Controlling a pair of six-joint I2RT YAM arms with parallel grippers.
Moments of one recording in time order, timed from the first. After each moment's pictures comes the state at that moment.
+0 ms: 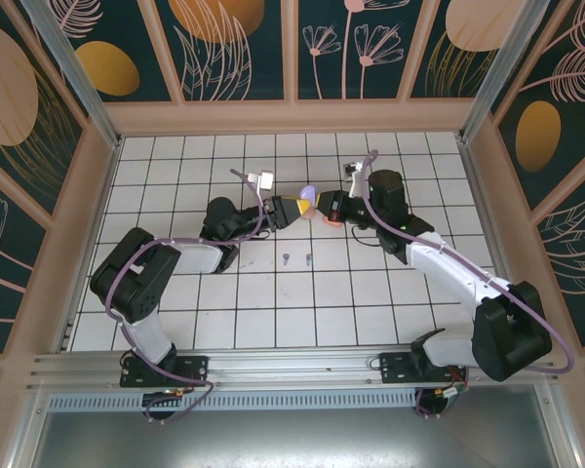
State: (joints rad) left arm -0.57 1.77 0.75 1.25 0.74 -1.03; right arm 0.48 1.31 0.86 0.07 -0.48 0.67
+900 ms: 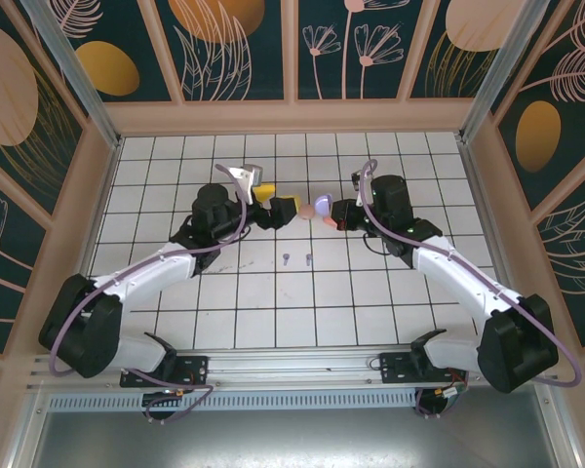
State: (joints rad) left arm -0.57 1.37 0.80 0.41 0.35 -0.44; right arm 0.47 1.23 0.86 -0.18 -0.29 0.46
